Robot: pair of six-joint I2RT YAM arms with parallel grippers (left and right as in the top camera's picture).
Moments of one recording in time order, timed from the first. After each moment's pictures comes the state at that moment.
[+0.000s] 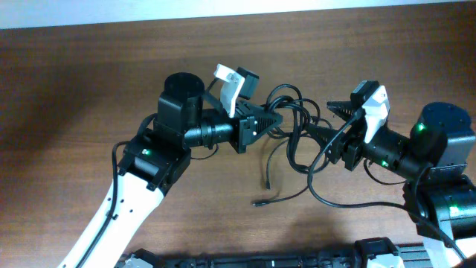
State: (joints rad) left arm -0.52 1.27 1.18 -0.31 0.79 -0.39; right arm 0.05 0.85 1.06 -0.63 -0.73 -0.15
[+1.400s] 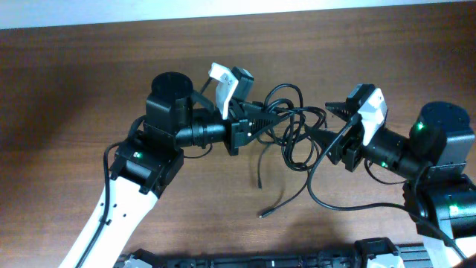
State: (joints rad) left arm -0.49 1.24 1.18 -0.27 0.88 -0.33; right arm 0.05 0.86 1.07 -0.62 -0.75 -0.24
